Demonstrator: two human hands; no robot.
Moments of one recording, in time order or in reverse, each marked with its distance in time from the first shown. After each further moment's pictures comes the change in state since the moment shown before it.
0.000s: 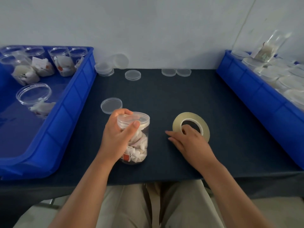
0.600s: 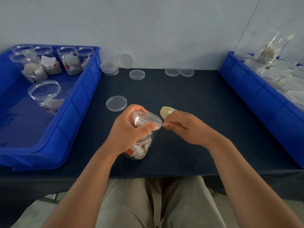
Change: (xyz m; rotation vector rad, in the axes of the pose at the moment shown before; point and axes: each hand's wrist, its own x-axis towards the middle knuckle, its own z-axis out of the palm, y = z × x) left_hand 0.003 0.011 -0.005 0.102 -0.212 -0.001; right_hand 0.042 -0.016 -0.053 0.342 -0.151 -0.336
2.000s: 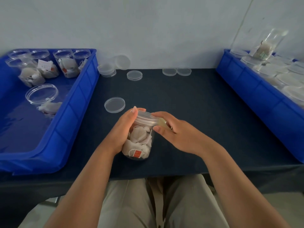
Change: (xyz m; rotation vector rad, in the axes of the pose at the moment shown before) left_hand 0.011 -0.011 -0.001 -0.294 -0.120 -0.254; right_hand -0.008 -0.035 0.018 0.172 -0.040 0.264
